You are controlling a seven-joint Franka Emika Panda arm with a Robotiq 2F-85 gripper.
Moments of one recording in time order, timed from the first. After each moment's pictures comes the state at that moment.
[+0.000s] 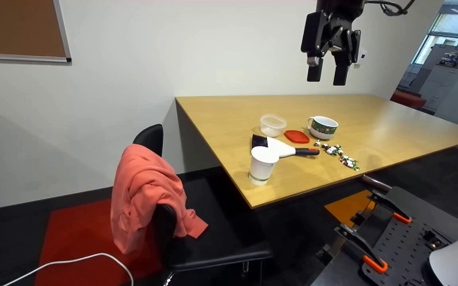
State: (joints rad) arm 0.13 -0.33 0.10 -2.35 0.22 1.78 0.22
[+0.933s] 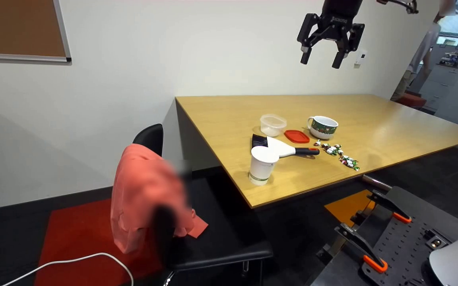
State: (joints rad) arm -0.08 -0.33 0.06 -2.35 0.01 2.06 0.48
